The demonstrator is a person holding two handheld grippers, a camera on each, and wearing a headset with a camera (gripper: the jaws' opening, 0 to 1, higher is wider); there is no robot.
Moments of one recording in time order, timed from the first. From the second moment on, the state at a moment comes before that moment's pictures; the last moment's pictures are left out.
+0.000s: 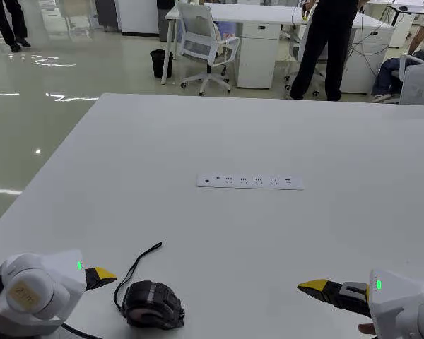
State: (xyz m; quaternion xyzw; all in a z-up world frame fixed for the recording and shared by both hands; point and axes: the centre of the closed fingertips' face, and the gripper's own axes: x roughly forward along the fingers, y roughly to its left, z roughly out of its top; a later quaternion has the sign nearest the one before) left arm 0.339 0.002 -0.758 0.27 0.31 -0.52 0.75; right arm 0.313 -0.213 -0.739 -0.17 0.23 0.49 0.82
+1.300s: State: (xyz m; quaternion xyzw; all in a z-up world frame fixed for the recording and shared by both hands) left arm 0.367 0.002 -0.786 0.34 0.32 -0.57 0.68; right arm 0.346 -0.159 -0.769 -0.19 0.23 0.55 0.78
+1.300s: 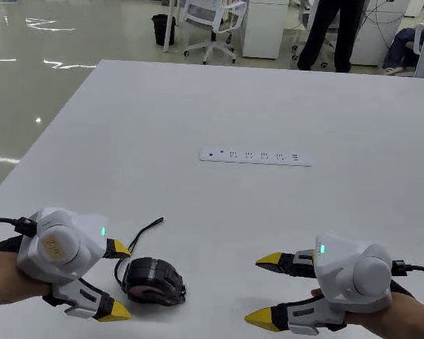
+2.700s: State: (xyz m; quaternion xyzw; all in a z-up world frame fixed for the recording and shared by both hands) left arm 0.376 -0.016 -0.806 0.38 0.31 -0.62 0.62; right arm 0.366 -0.093 -0.800 -0.19 0.22 0.59 0.75
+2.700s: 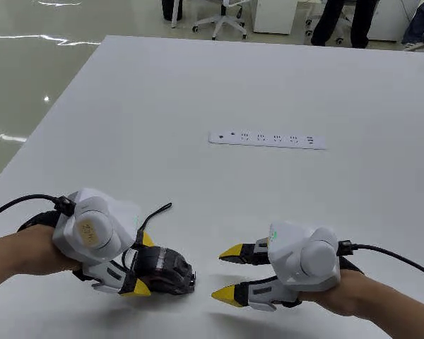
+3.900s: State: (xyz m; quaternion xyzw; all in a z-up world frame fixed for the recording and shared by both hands) left arm 0.377 -0.014 -0.808 0.39 0.31 -0.62 0.60; right arm 0.368 -0.060 -0.826 -0.22 0.22 0.62 0.72
